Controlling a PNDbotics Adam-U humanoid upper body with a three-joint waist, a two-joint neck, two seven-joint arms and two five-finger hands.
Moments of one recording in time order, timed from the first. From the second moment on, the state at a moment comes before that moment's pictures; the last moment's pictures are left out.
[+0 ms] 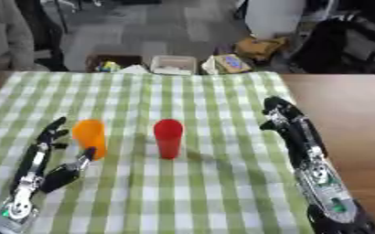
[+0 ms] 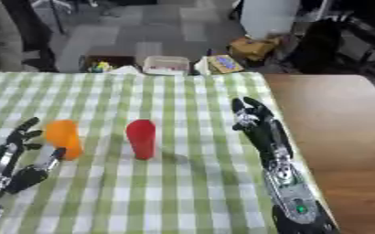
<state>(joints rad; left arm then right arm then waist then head) -0.42 0.40 -0.16 -1.26 -0.26 -0.19 0.20 -0.53 -0.11 0.03 -1.31 -0.05 -0.08 -0.12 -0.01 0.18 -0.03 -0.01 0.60</state>
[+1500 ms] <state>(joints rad) -0.49 0.40 -0.18 -1.17 -0.22 -0.22 0.21 -0.55 -0.11 0.04 -1.30 -0.05 -0.09 -0.11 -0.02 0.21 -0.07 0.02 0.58</state>
